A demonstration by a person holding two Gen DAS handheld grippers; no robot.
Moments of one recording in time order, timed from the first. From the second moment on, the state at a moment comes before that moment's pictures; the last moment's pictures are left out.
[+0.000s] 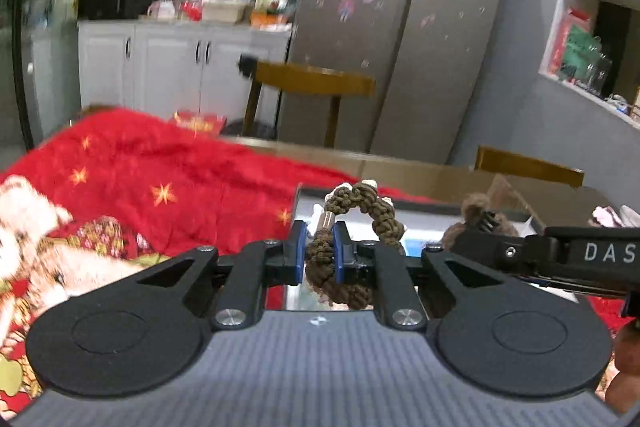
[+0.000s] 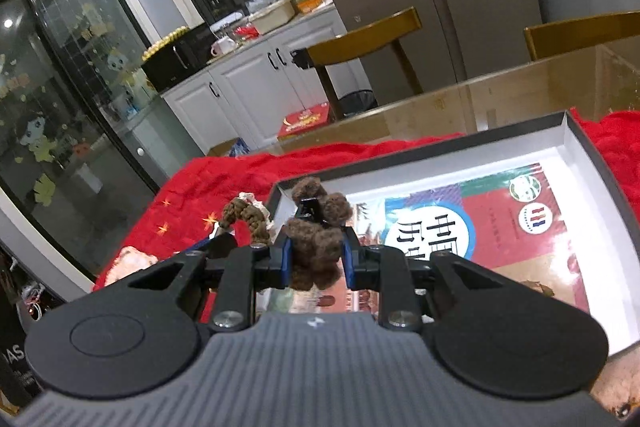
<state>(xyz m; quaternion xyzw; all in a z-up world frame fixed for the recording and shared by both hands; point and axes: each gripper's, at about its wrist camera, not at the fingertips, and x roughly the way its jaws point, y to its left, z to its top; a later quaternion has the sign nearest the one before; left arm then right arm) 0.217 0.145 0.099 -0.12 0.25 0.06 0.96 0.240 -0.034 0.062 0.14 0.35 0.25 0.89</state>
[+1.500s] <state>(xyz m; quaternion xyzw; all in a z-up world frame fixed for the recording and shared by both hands) 0.240 0.135 0.051 -0.06 0.31 0.07 0.95 0.262 -0.022 0.020 0.10 0.39 0.24 0.88</state>
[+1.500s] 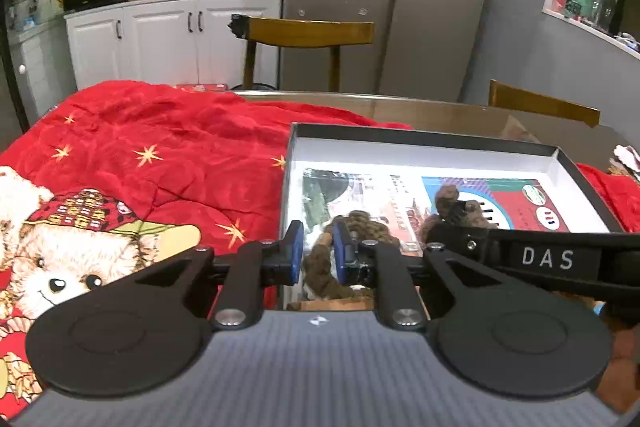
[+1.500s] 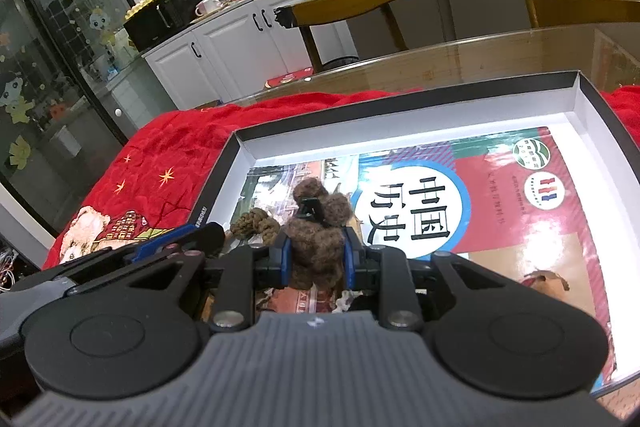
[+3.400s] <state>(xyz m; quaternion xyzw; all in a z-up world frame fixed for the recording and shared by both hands) 0.026 0.083 0.206 -0.05 0.13 0.04 0.99 0.101 -0.124 0.140 0.13 0.16 0.27 0.94</state>
